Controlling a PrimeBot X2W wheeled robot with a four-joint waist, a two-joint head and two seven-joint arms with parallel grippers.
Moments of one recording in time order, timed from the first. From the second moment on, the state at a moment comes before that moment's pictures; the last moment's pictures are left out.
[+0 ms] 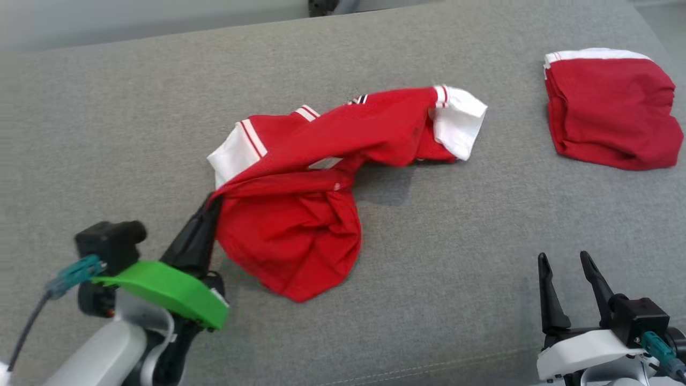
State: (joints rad) left arm -0.35 0.55 -0.70 -0.08 -1.02 0.24 -0.11; right arm 0.05 -0.05 -0.06 0.14 0.11 0.13 -0.26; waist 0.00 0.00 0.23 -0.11
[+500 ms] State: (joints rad) left arm -0.28 0.53 -0.54 0.31 -1.18 0.19 -0.20; right arm 0.09 -0.05 -0.04 0.16 0.09 0.13 -0.26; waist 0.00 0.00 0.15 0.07
